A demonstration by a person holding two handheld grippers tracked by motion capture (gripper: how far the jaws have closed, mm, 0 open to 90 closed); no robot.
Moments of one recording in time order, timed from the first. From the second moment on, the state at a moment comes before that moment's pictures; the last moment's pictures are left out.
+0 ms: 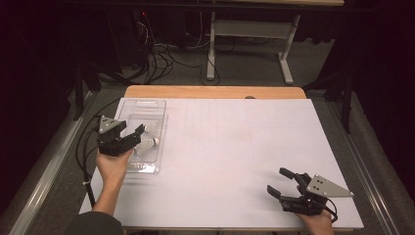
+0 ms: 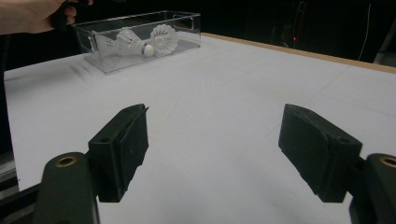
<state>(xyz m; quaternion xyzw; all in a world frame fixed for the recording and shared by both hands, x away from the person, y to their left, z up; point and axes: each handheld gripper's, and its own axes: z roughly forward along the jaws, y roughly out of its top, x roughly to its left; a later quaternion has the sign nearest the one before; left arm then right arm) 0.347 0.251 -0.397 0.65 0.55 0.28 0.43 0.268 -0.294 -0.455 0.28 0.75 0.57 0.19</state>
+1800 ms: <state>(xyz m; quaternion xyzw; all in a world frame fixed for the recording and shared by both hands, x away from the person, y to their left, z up) 0.279 0.268 -0.406 0.63 0.53 0.31 0.48 0.268 -0.292 -0.454 0.27 0.75 0.57 0.19</state>
